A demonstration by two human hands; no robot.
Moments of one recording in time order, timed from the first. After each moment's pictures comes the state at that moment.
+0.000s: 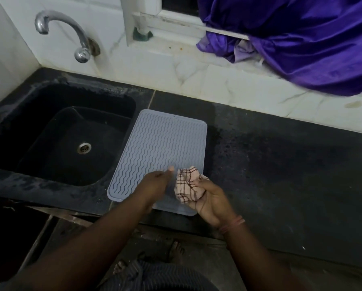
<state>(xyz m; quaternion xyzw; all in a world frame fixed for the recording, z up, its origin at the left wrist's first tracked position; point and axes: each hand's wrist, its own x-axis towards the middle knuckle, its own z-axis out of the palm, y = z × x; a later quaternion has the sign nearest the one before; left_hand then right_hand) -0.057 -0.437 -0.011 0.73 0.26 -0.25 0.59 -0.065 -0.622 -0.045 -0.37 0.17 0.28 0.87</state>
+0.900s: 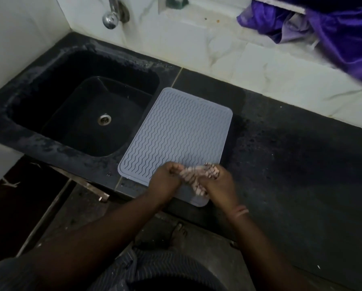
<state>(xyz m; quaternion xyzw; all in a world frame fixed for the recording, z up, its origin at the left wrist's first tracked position) -0.085 -0.453 -0.053 0.74 0.27 -0.13 0.60 -0.049 -0.620 -0.046 -0.79 0.08 0.18 0.58</state>
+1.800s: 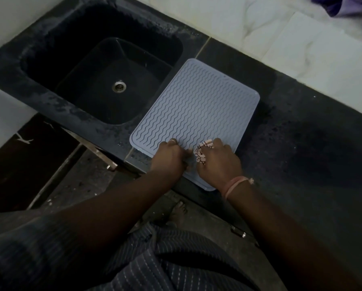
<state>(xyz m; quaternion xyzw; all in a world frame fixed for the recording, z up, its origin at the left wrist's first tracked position) -0.083 -0.437 -0.082 0.96 0.12 -0.11 0.23 -0.026 -0.598 -0.075 -0.95 -0.28 0.10 0.02</state>
